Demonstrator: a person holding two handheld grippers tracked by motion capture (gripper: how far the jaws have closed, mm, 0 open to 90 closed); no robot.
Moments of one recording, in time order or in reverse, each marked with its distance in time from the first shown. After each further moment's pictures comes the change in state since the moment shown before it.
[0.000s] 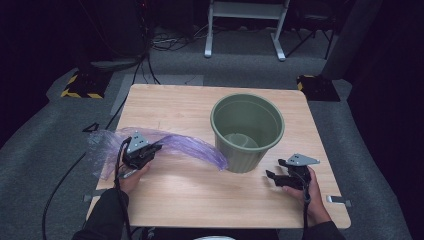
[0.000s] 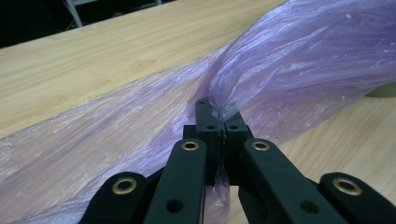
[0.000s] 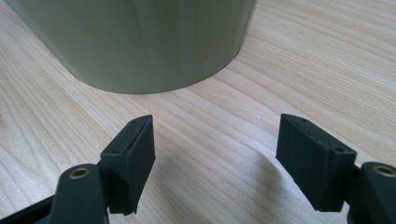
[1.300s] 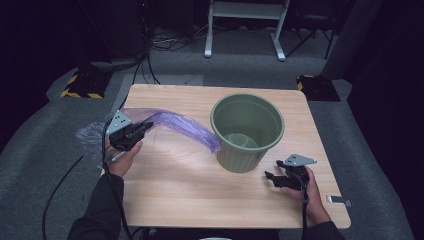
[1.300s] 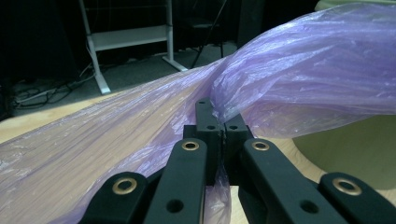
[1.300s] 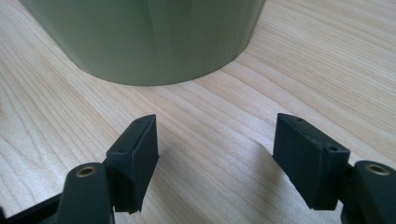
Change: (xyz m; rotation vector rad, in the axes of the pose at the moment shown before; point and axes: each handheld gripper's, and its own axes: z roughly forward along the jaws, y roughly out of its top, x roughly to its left) left arm 0.029 0.053 -0.026 -0.196 0.019 -0.074; right arm 0.004 0.001 0.003 0.037 0.003 -0.027
